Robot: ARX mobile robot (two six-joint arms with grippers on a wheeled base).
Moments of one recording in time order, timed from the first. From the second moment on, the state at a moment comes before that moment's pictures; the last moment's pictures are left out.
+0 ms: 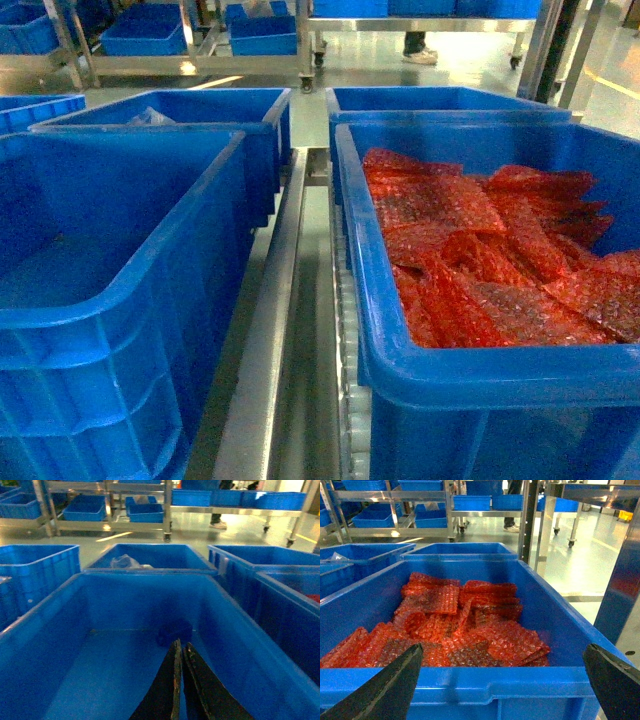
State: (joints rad) left arm -0.03 0.87 0.15 0.71 -0.02 -0.02; right arm 0.00 0.01 0.01 0.00 0.00 0.00
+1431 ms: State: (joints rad) left arm 0.00 0.21 0.01 0.21 0.00 -0.01; right arm 0.00 0.01 0.01 0.00 0.00 0.00
